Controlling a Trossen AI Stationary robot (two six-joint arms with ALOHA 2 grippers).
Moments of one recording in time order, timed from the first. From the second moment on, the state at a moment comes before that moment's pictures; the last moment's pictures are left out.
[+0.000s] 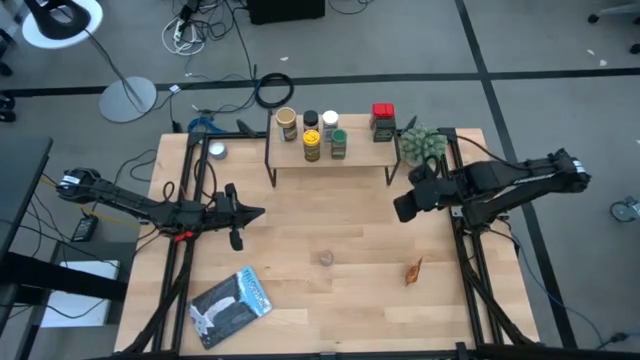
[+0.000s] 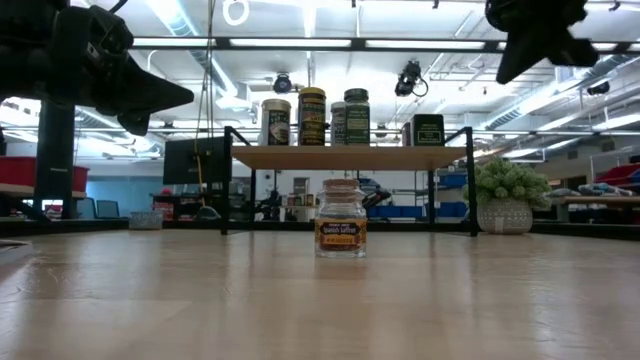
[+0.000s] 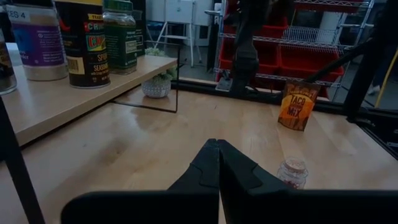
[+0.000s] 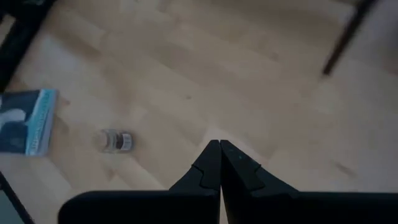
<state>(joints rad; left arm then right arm) -0.25 0.64 0.04 0.57 -0.45 -0.13 0.17 1.00 1.01 -1.01 0.34 1.15</state>
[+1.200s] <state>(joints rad) -0.25 0.64 0.04 0.65 -0.33 0.07 0.59 1.48 1.46 -1.54 -0.03 1.96</state>
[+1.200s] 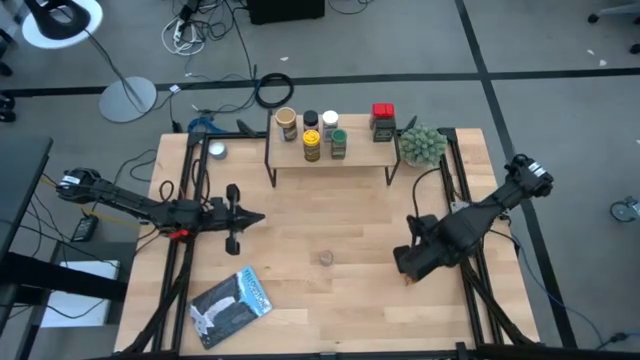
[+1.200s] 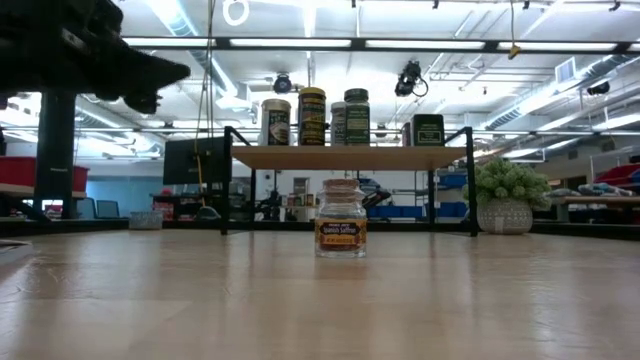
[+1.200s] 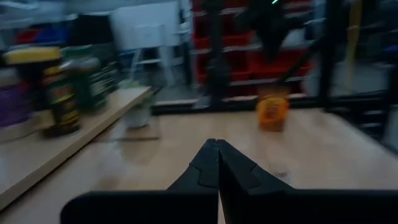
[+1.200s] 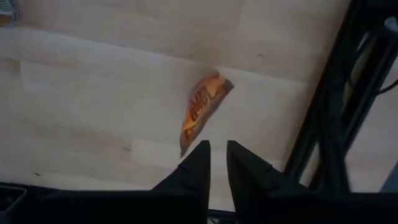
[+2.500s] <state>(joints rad) -0.25 0.65 0.13 0.57 -0.12 0.08 0.66 1.64 1.41 -1.44 -0.02 2.36</state>
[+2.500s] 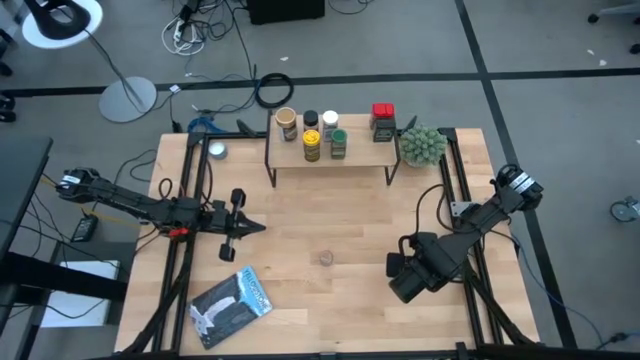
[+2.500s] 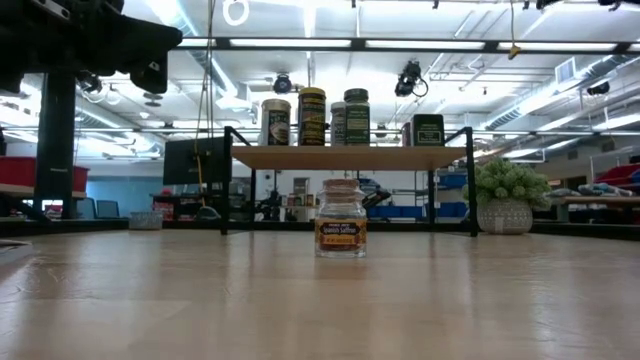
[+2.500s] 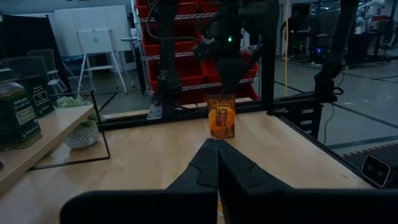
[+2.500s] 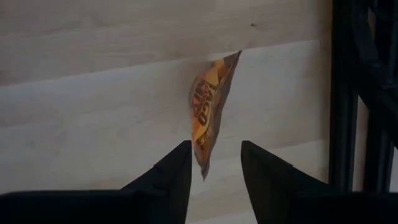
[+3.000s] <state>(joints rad) -0.25 0.65 0.13 0.57 -0.12 0.07 0.62 1.63 1.29 -1.32 -0.06 2.25</state>
